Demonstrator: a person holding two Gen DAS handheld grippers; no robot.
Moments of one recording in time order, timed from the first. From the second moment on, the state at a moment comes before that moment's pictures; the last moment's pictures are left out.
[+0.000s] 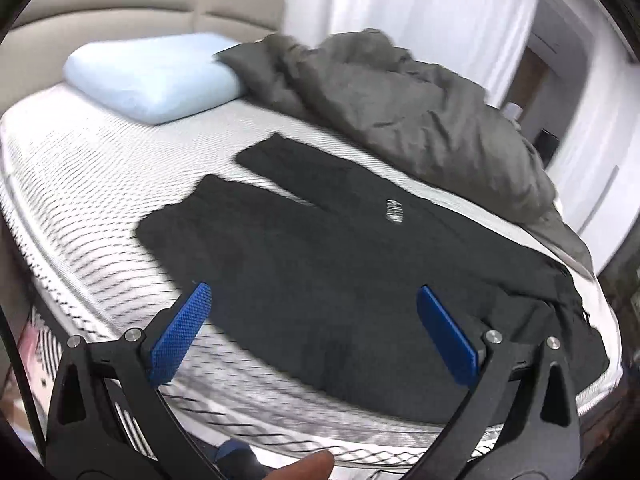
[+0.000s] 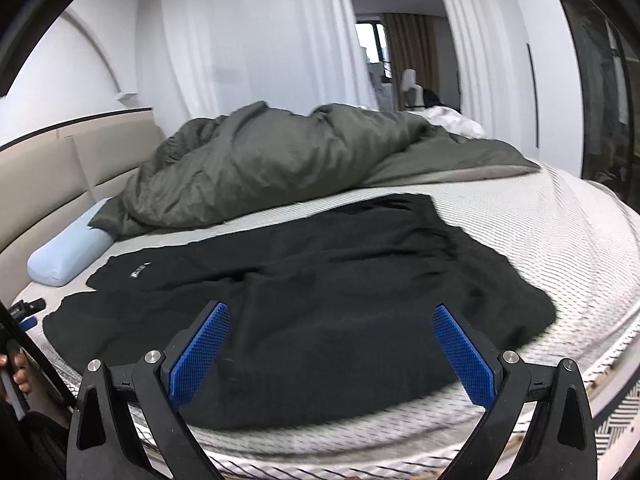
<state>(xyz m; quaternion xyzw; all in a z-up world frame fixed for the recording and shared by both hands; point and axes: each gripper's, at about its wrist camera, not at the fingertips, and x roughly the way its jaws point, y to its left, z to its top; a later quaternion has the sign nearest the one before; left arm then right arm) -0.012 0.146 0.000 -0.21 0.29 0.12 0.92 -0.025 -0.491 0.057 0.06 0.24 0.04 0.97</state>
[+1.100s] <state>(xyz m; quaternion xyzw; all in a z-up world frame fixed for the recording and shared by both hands) 0.003 0.287 -0.060 -0.41 0.29 0.16 0.85 0.002 -0.611 -0.002 0.23 0.31 0.02 0.92</state>
